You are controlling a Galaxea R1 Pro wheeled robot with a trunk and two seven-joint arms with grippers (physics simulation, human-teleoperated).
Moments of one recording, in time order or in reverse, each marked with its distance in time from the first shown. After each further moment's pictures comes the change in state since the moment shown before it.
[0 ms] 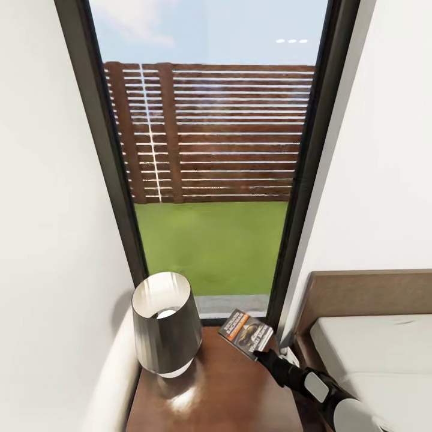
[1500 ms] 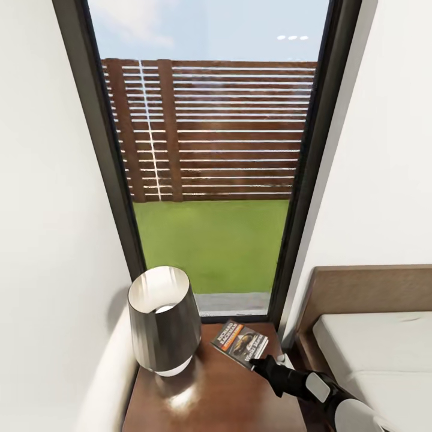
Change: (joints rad) left arm 0.000 -0.001 -0.001 0.000 0.001 -0.002 0.001; right arm 0.000 -0.006 -0.012 0.006 -0.016 0.197 -0.006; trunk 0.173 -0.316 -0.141
